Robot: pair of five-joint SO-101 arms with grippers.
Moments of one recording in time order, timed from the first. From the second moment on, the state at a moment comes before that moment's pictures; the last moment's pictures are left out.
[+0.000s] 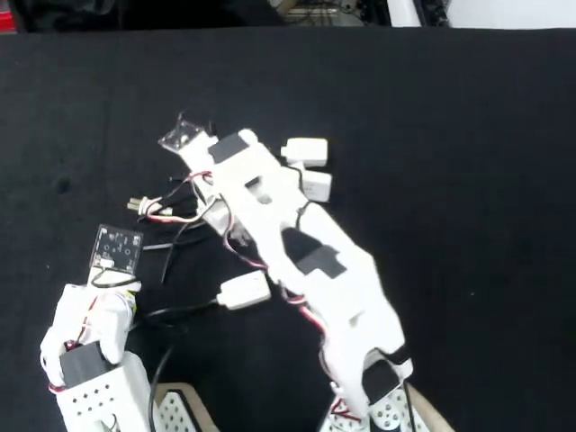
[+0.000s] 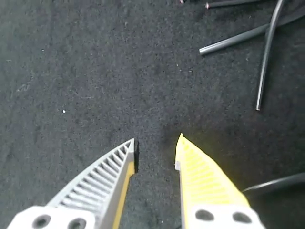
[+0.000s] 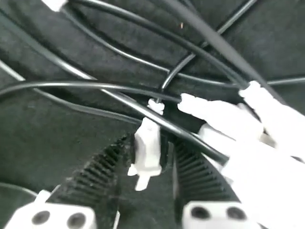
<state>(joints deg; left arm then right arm) -28.7 -104.1 96.0 68.6 -36.6 -35.8 40.1 -23.3 80.9 9.8</state>
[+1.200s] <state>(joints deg) -28.7 -104.1 96.2 67.4 -36.6 -38.2 6.5 -11.7 91.7 10.4</state>
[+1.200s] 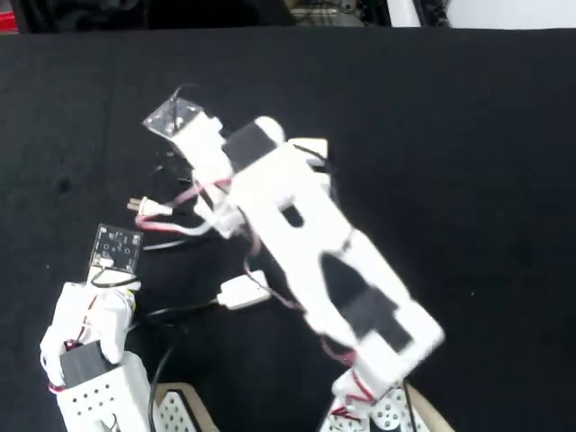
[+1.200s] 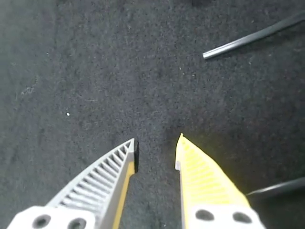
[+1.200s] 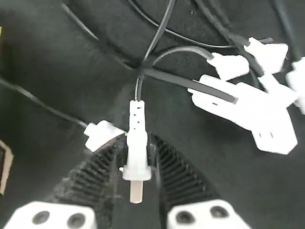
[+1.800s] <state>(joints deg) -23.6 -104.1 87.4 57.5 -17.9 -40.8 -57.0 44.4 54.1 13.9</state>
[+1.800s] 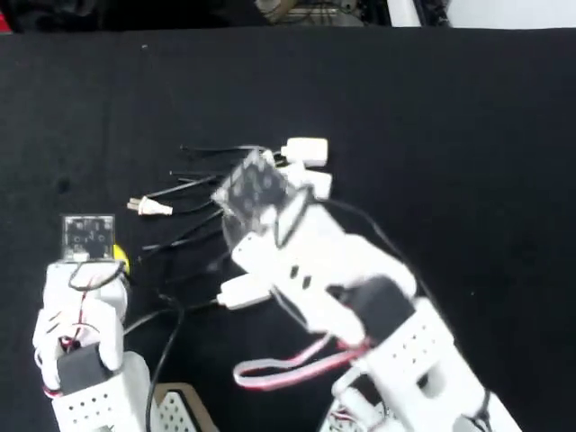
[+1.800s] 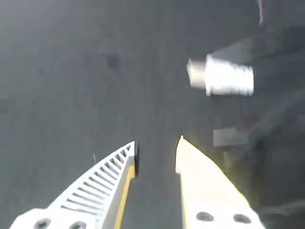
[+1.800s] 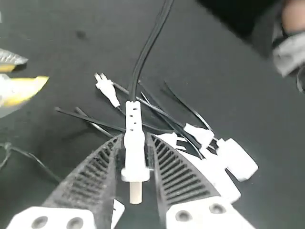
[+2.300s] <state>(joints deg) 5.4 -104.1 84.7 42.2 -9.5 -47.5 -63.4 54.8 50.6 15.6</state>
